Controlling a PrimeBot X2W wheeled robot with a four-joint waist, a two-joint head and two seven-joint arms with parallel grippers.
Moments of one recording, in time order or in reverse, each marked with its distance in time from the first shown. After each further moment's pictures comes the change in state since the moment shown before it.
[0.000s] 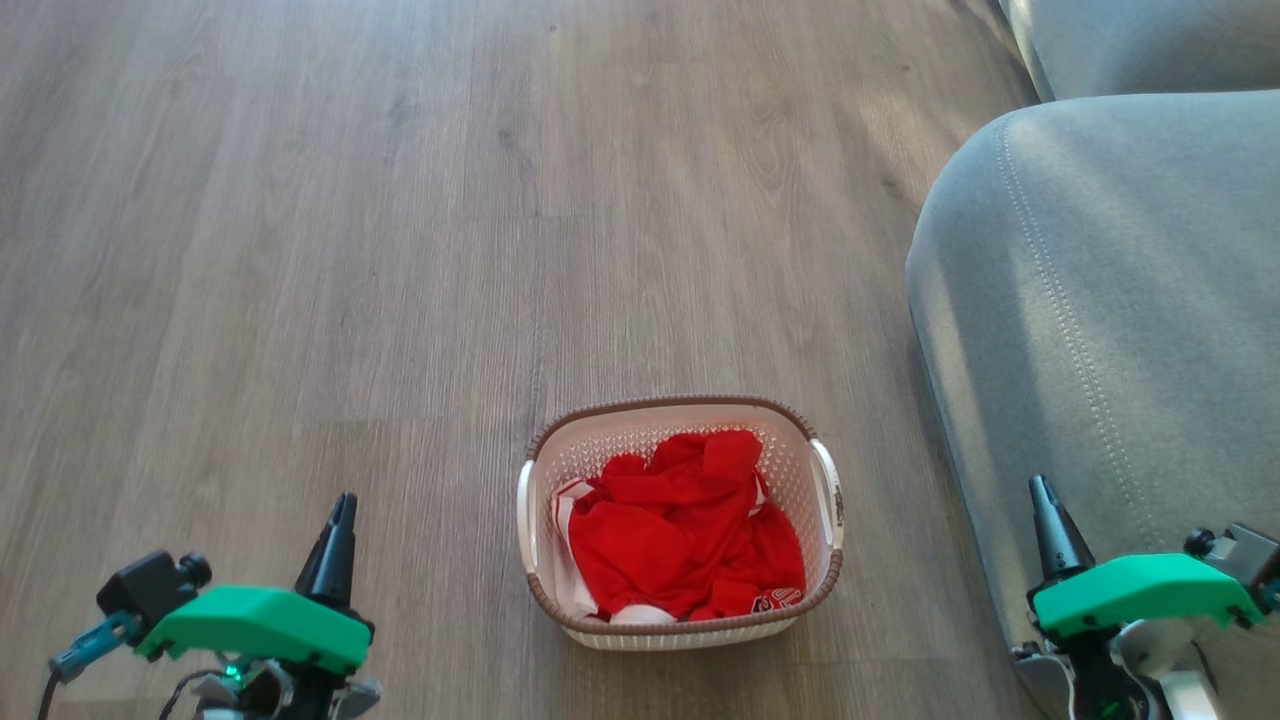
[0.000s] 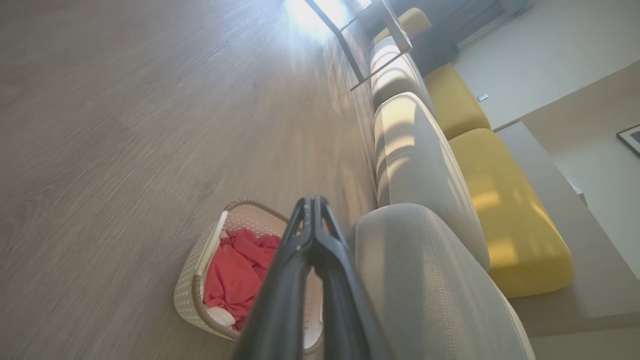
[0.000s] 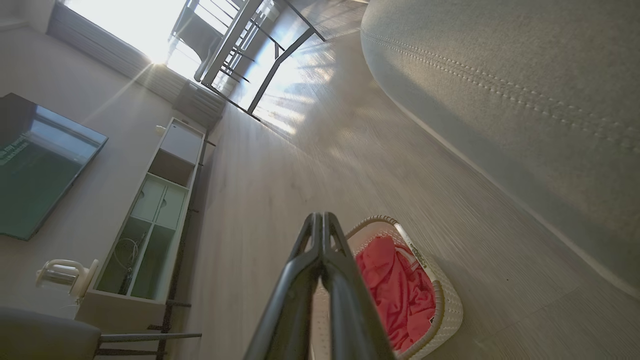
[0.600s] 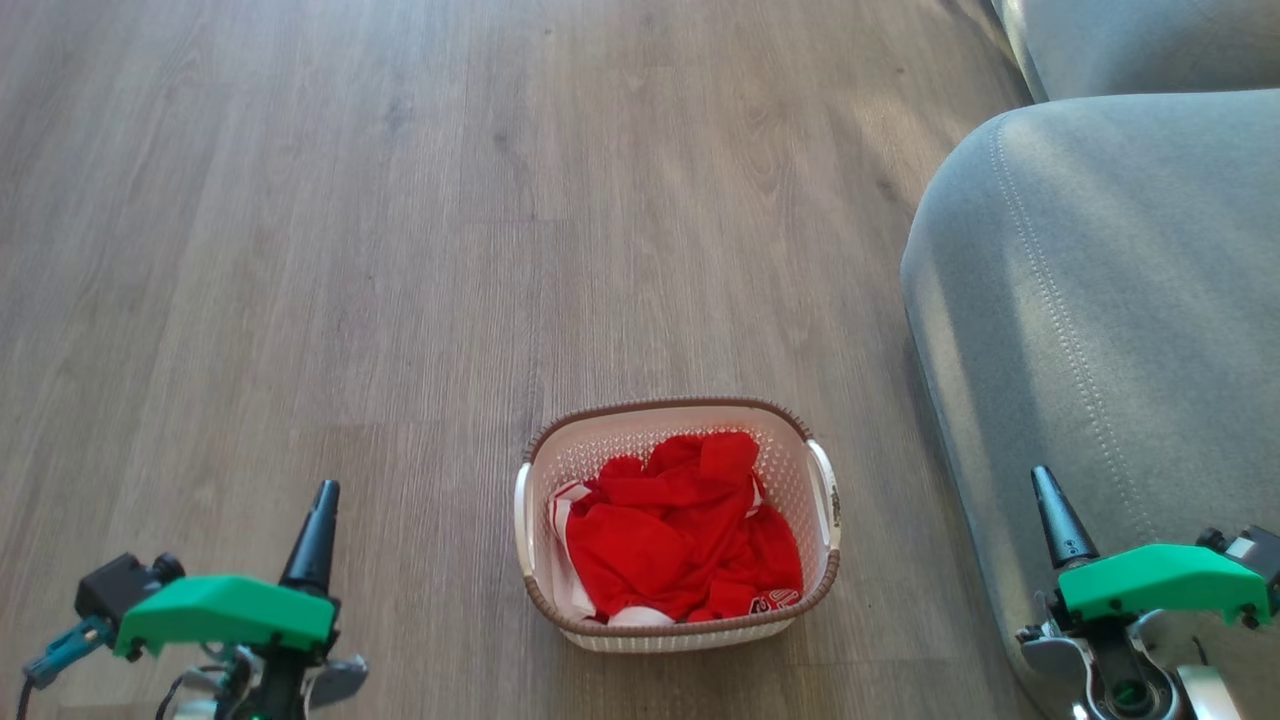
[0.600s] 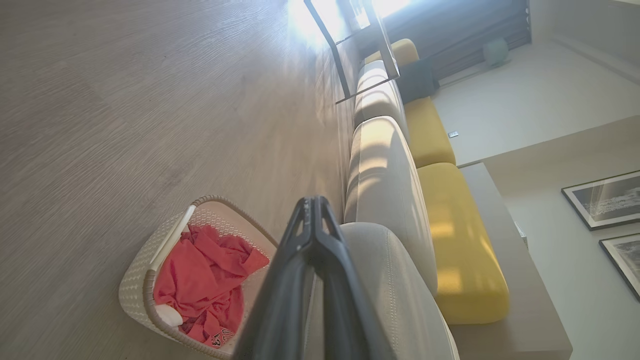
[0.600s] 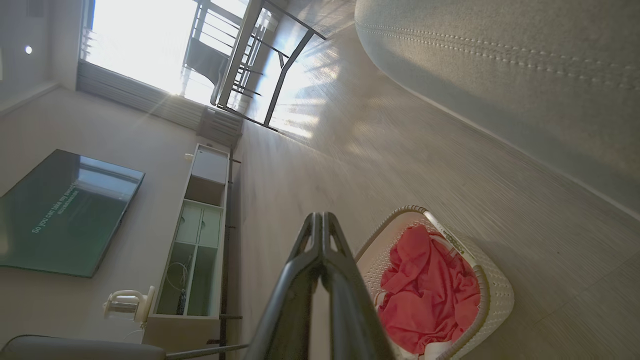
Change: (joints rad) left arm -0.032 -0.016 0.053 0.041 -0.205 -0.028 0.026; right arm -0.019 -0.001 -0.020 0.004 0.211 0.000 0.046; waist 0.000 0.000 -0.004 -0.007
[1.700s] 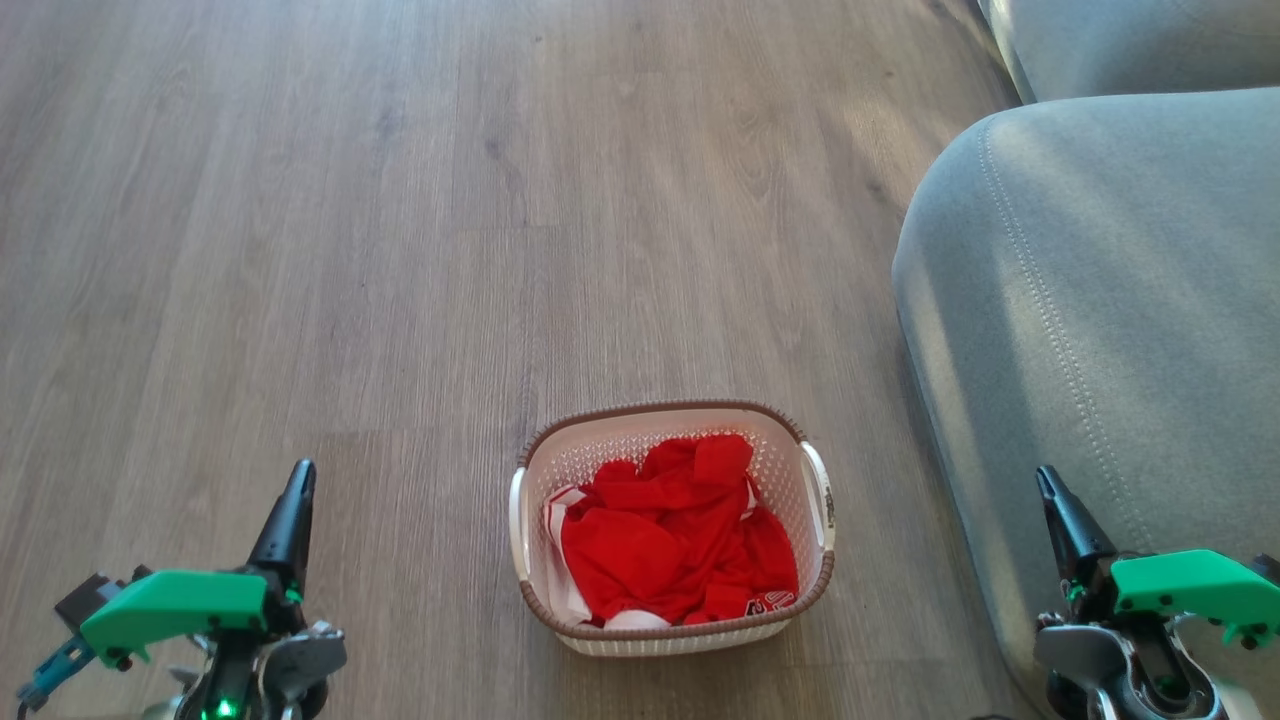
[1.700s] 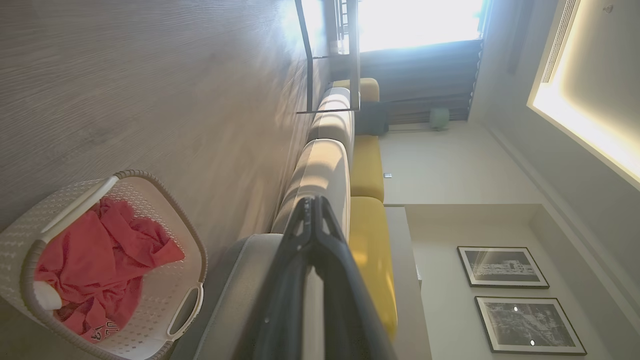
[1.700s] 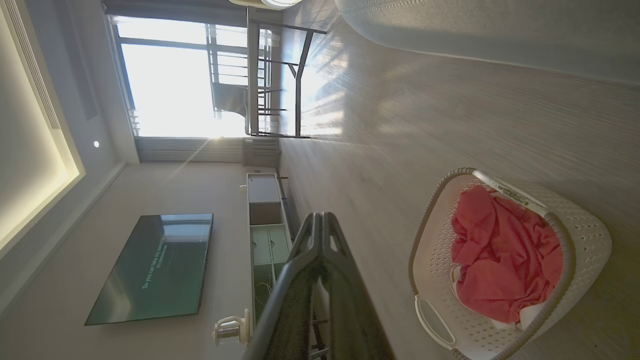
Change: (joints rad) left arm -0.051 -0.021 0.074 0.070 -0.342 -0.053 0.051; right arm -0.005 0.000 -0.036 0.009 0.355 -0.004 0.075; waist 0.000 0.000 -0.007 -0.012
